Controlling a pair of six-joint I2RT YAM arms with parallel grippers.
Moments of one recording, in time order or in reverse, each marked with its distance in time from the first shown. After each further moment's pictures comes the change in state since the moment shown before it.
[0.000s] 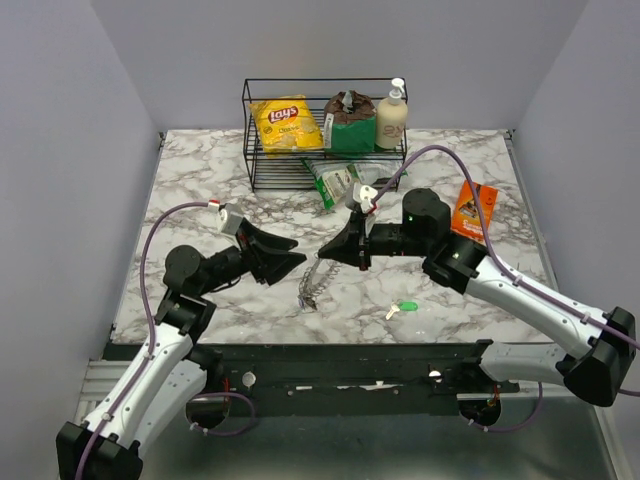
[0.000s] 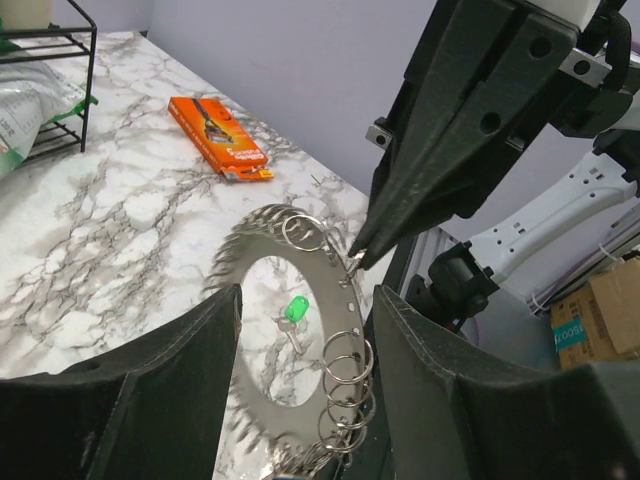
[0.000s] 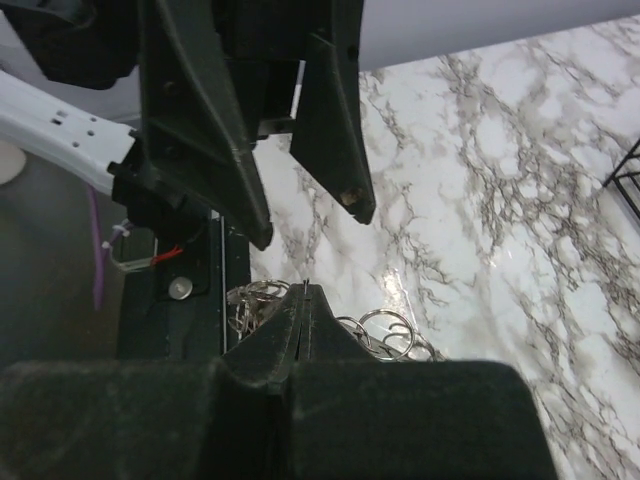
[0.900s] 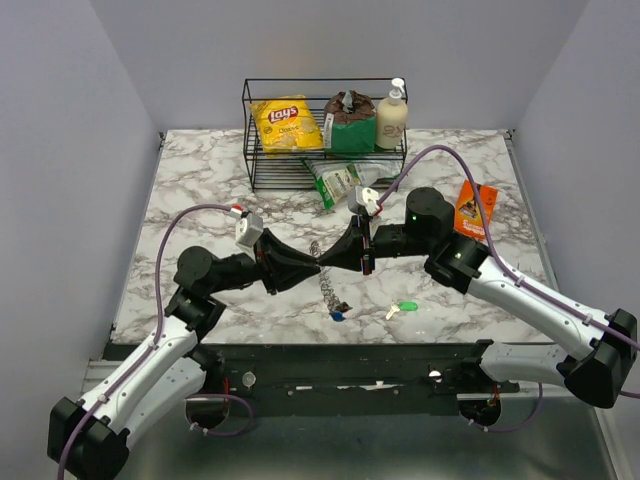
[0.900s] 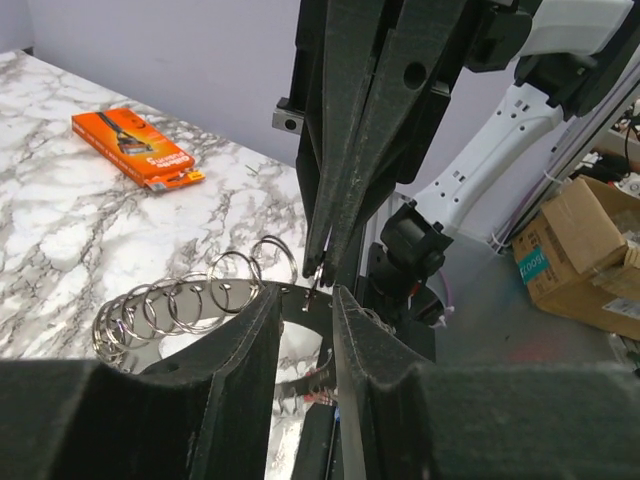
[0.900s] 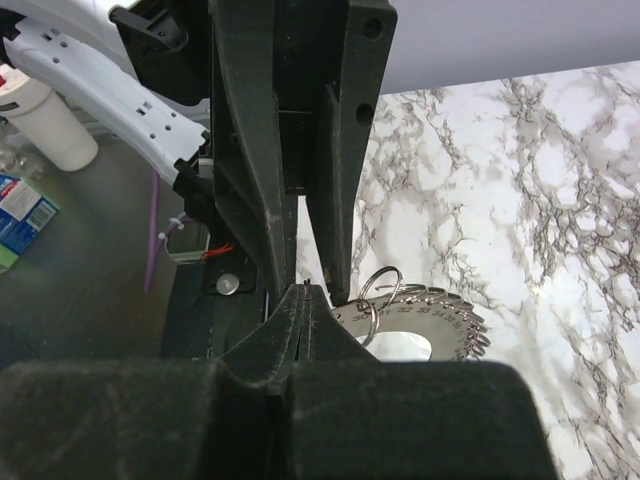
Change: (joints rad) left arm -0.131 0.064 -0.001 0.148 0.079 0.061; right arm -0.005 -0.019 0.000 0.024 -0.153 0.031
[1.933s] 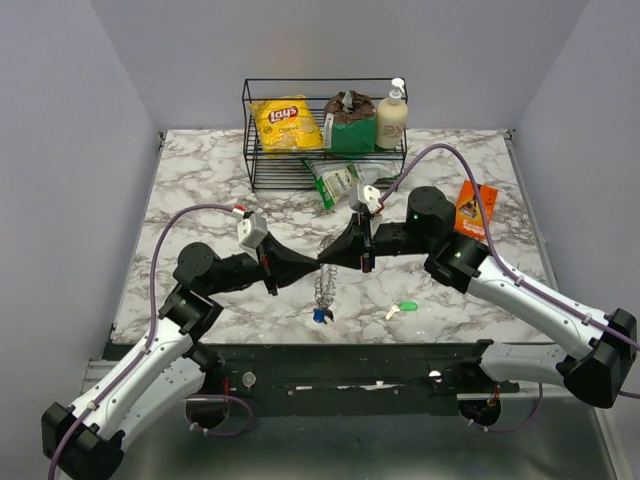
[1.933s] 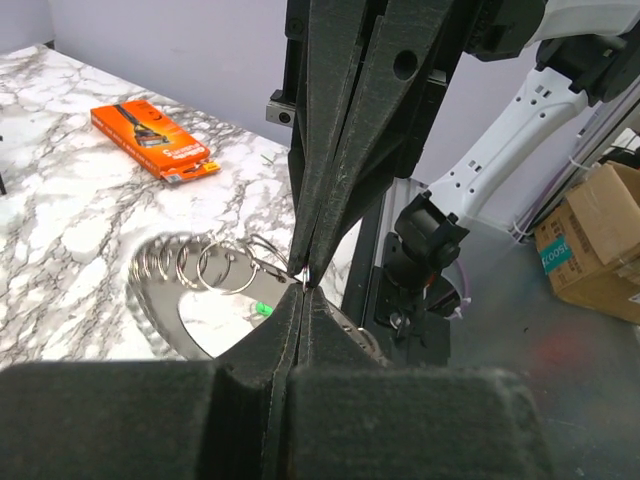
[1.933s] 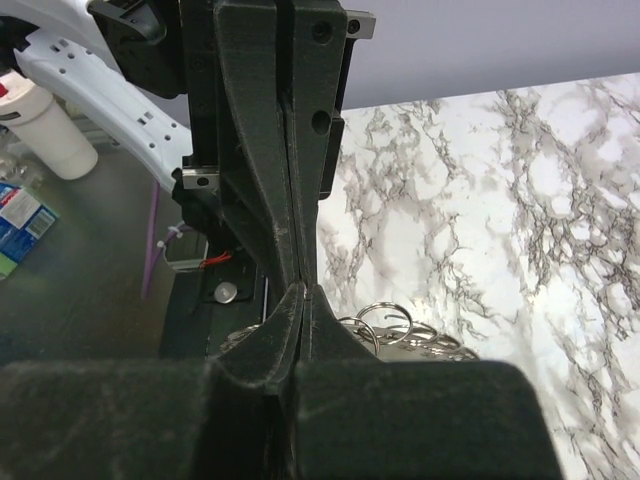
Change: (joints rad) left arm -0.065 -0.020 0.066 -0.174 -0.064 0.112; right arm -0.009 0.004 0.000 0.024 -0.006 0.015
